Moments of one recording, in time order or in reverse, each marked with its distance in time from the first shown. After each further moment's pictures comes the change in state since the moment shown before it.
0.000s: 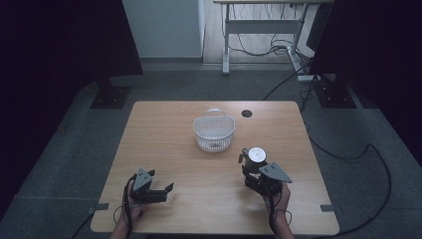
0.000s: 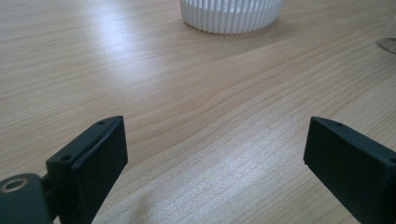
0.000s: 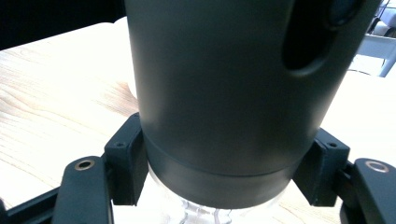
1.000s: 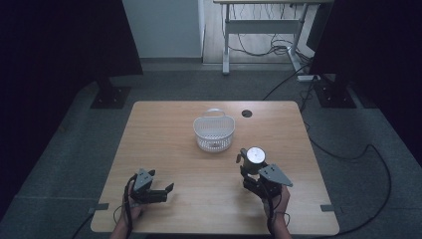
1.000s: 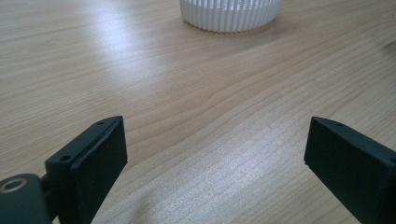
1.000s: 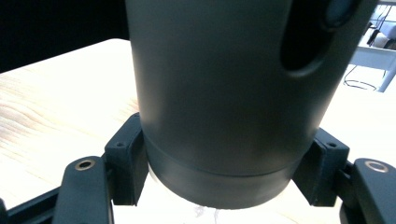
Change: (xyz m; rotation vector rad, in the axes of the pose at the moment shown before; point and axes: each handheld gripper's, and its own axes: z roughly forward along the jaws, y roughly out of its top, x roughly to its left) left arm -0.001 0.000 0.001 0.004 0.004 0.008; right arm 0.011 0.015 -0.014 -0.045 0.008 -0.001
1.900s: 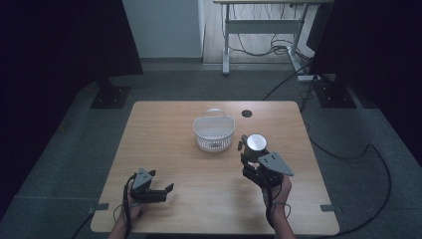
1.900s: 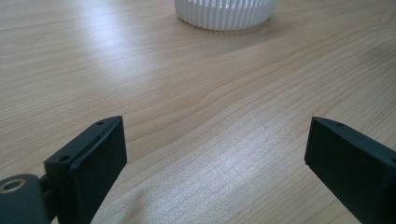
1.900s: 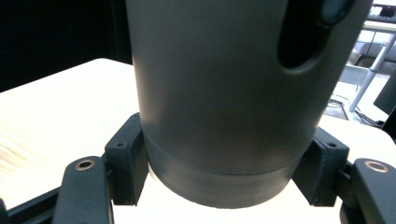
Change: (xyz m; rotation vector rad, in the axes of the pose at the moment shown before) left arm 0.004 0.000 0.001 0.012 -0.042 -0.025; right arm 0.004 0.049 -0.001 -0.029 -0.064 -0.029
